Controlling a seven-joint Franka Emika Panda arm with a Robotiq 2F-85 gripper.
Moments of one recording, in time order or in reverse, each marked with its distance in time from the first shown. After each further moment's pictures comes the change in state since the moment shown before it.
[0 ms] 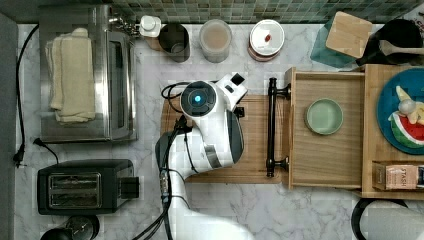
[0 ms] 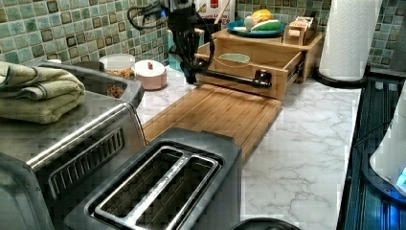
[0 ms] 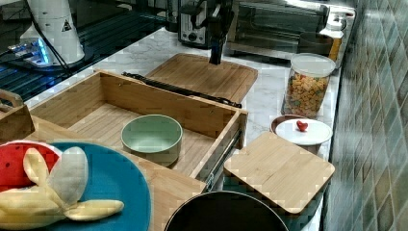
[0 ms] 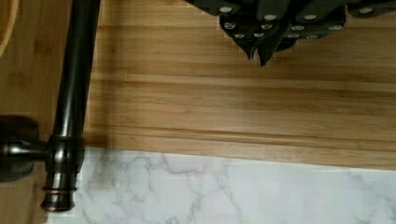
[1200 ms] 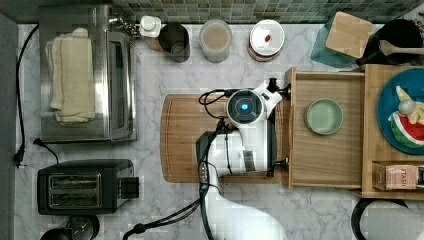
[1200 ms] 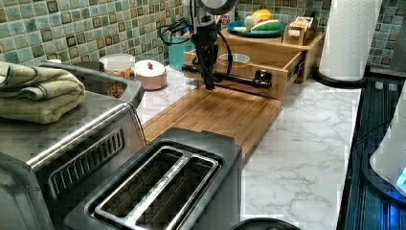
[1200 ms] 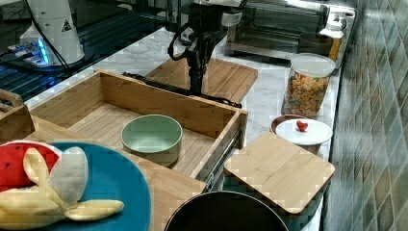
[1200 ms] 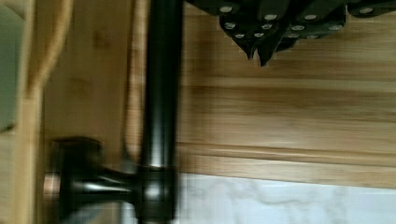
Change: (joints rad) arm -0.086 0.047 -0.100 -0.072 -0.012 0.158 -0.131
